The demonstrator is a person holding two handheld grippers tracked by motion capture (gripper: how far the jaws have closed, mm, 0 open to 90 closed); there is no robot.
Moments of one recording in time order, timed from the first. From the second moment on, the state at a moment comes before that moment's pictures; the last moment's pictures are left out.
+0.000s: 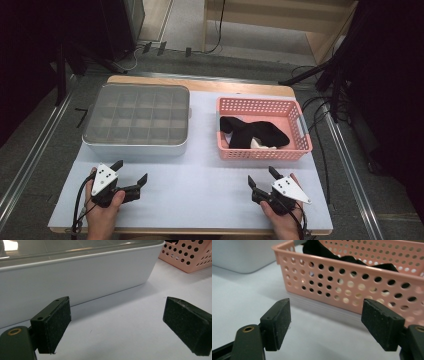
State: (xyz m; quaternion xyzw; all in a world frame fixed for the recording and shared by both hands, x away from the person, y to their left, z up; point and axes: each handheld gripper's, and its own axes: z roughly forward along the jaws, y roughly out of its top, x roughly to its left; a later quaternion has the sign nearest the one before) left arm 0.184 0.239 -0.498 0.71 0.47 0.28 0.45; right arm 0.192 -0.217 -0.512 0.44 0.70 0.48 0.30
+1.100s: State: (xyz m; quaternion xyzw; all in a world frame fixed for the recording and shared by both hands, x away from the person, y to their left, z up) left arm 0.192 0.285 -0.463 0.67 0.49 0.32 0.45; right arm 0.229 -0.106 -0.473 0.40 0.71 0.53 0.24
